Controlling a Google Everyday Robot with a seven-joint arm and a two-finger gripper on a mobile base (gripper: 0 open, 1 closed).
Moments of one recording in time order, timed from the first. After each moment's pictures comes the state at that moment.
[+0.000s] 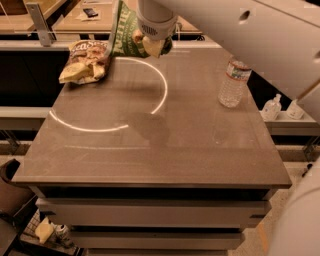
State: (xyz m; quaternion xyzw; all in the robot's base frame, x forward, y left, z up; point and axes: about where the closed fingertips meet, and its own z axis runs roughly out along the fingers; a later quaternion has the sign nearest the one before) arm 0.690 -0.010 0.964 -0.50 0.80 -0.16 0.27
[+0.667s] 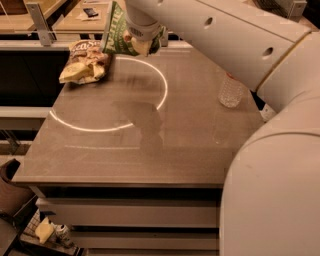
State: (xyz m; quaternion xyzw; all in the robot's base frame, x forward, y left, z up) arm 0.734 0.018 0.947 -0.48 0.81 -0.16 0.28
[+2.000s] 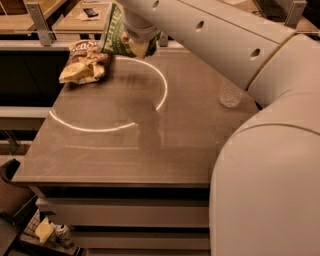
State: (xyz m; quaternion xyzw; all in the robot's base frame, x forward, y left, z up) arm 0.750 0.028 0.936 -0.47 0.82 -0.15 0.29
